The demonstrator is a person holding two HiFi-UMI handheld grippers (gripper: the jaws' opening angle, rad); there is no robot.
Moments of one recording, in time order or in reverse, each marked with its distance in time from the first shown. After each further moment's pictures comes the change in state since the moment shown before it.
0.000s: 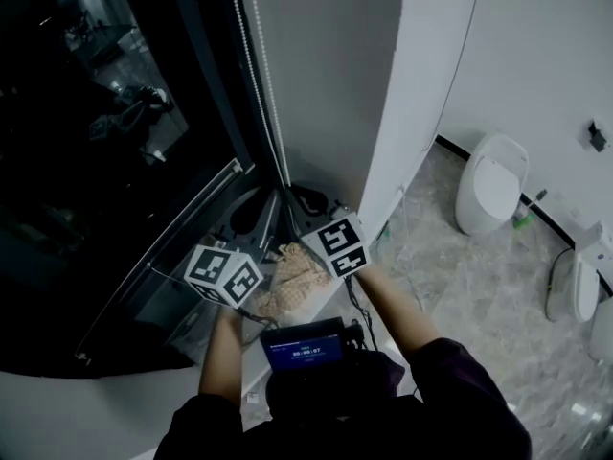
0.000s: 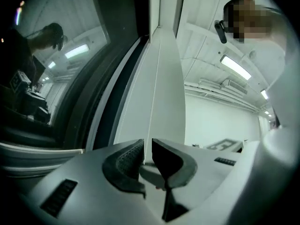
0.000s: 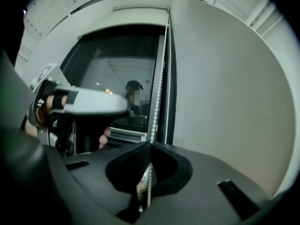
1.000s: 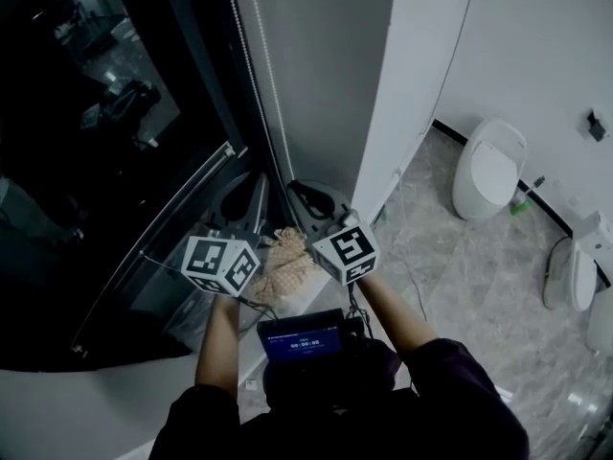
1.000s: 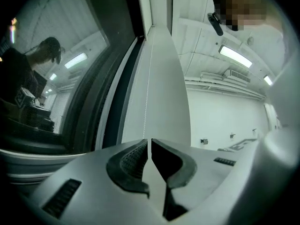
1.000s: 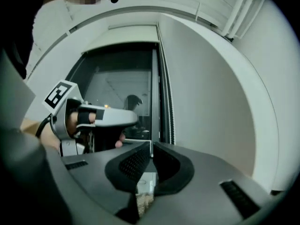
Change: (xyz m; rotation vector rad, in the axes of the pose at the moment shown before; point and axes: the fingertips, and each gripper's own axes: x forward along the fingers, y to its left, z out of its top) left arm -0.005 0.008 -0.001 0.094 -0.004 0.086; right arm -0.039 0.011 0.001 0.105 -0.169 0.009
